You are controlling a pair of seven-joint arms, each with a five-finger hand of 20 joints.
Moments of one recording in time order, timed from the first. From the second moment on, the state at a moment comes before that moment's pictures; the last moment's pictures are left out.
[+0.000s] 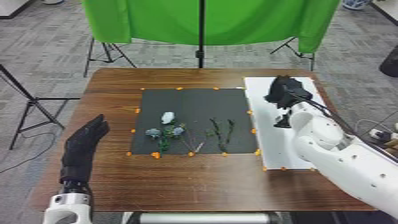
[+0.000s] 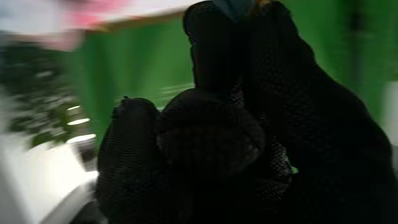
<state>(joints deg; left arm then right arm) 126.2 -71.5 -96.1 -115.9 60.8 8.9 17.9 -60.8 -39.4 38.8 -95.7 -116.5 12.7 29.3</state>
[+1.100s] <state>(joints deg) 126.1 -71.5 -95.9 -115.8 60.9 8.5 17.4 -52.9 -50.0 22.5 -99.6 -115.1 3.3 19.7</state>
